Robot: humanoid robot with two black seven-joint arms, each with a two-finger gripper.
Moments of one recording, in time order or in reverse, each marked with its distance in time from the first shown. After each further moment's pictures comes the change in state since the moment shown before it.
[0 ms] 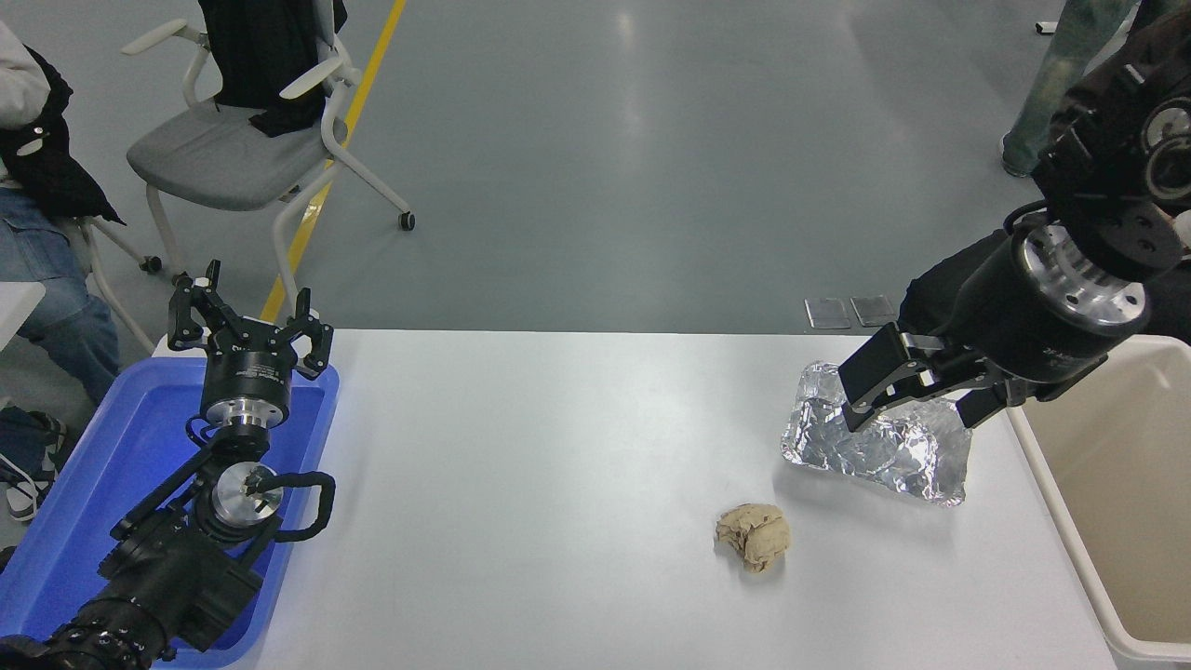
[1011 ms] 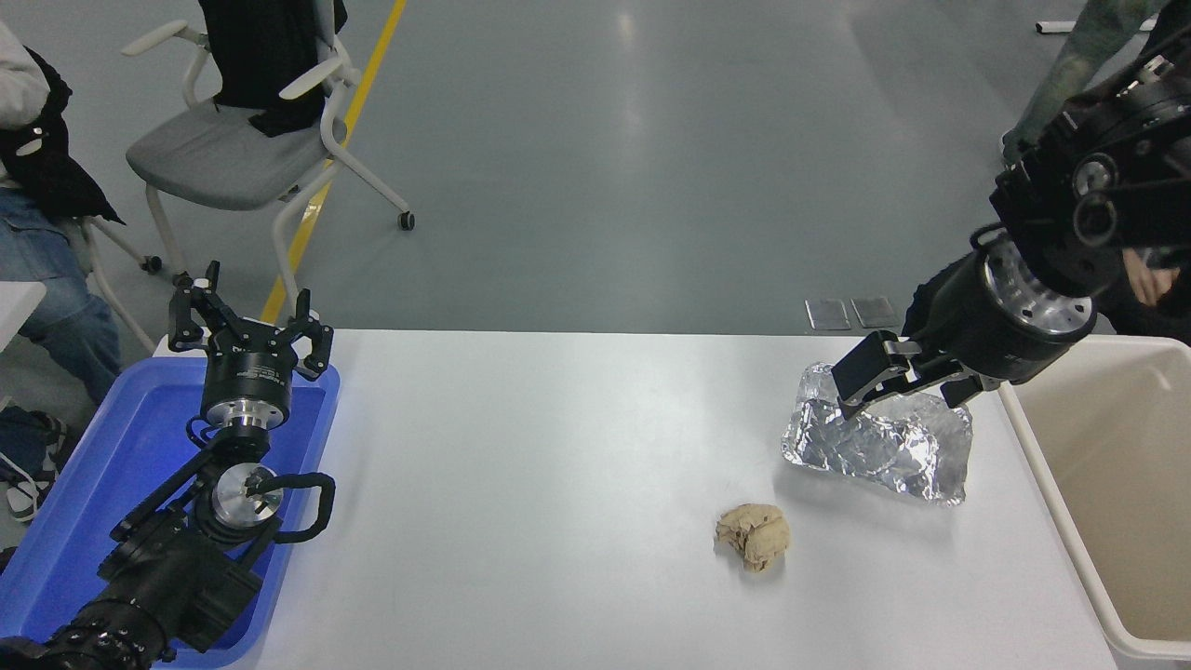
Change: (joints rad) left arm 0.001 0.000 0.000 0.000 0.000 0.000 0.000; right arm -0.337 0.019 0.061 -0.236 -0.128 -0.159 0.001
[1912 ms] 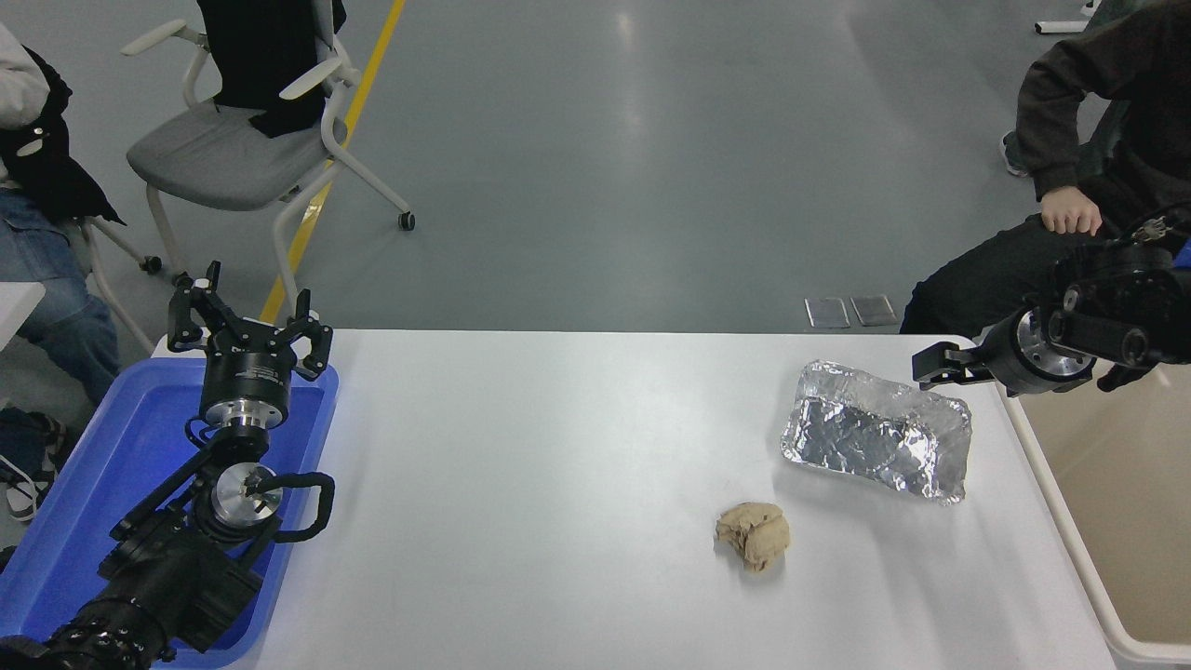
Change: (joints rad) left arm 0.000 0.000 0.000 0.000 0.000 0.000 0.000; right arm -0.850 -0.056 0.236 -0.822 -0.165 -0.199 -0.004
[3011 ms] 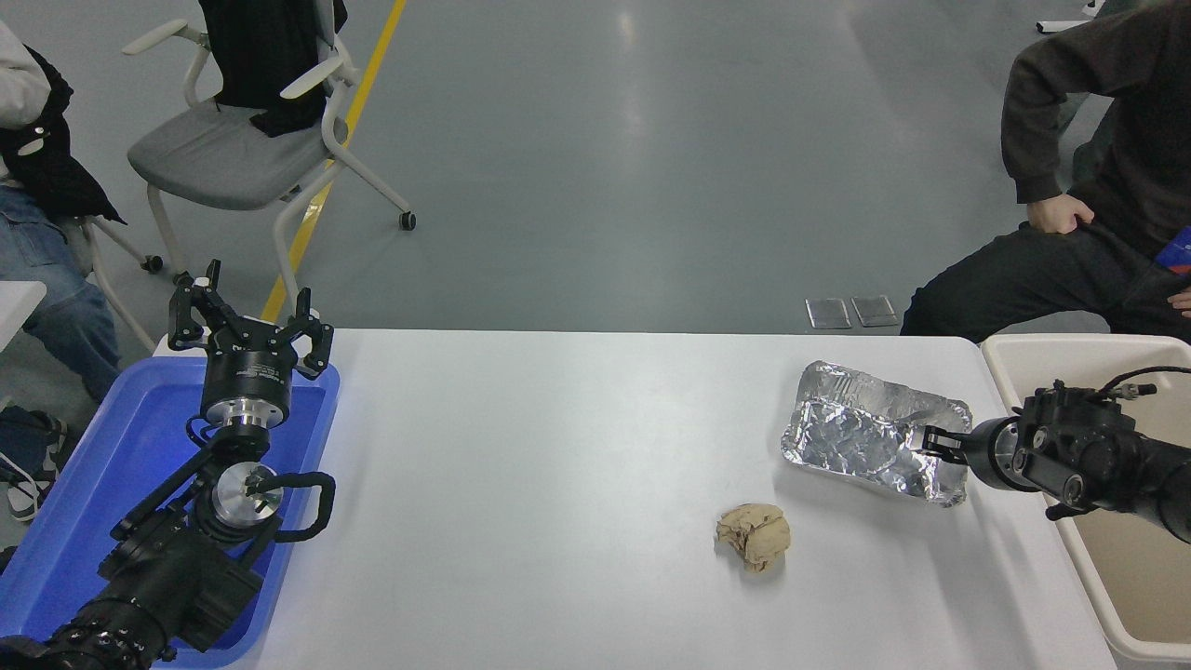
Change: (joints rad) left arm -0.001 0.000 0.000 0.000 0.000 0.000 0.000; right arm -0.355 0.067 0.359 -0.237 -0.064 -0.133 -0.003
